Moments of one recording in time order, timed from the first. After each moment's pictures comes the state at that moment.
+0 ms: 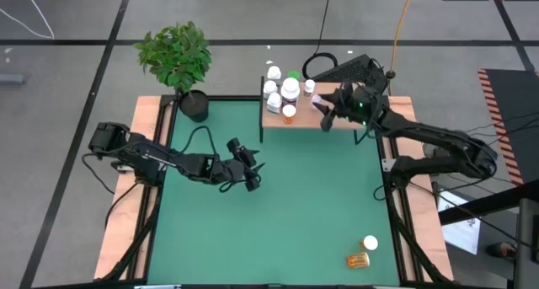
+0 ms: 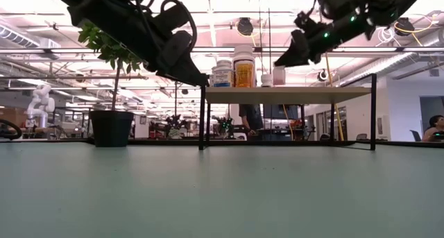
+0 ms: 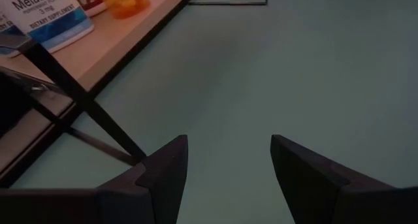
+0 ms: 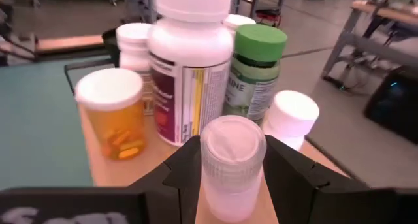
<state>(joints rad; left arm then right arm) -0.14 1.53 0.77 0.17 -0.61 -0.12 -0.61 1.11 0.64 0.17 -0.02 -0.13</state>
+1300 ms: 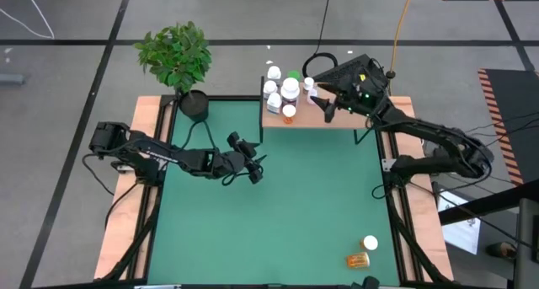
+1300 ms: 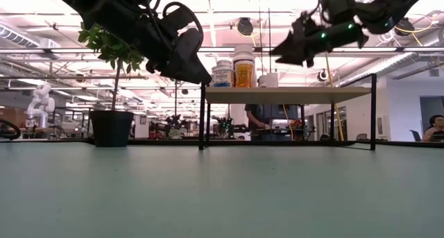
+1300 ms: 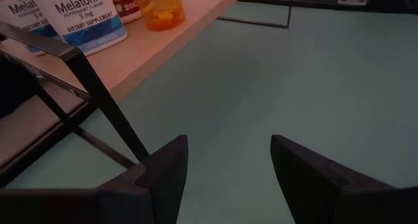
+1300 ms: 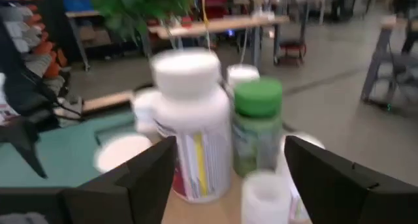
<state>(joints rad) -0.08 1.53 0.77 0.24 -0.60 -0.17 -0.76 1.18 0.65 0.39 -0.29 0.03</state>
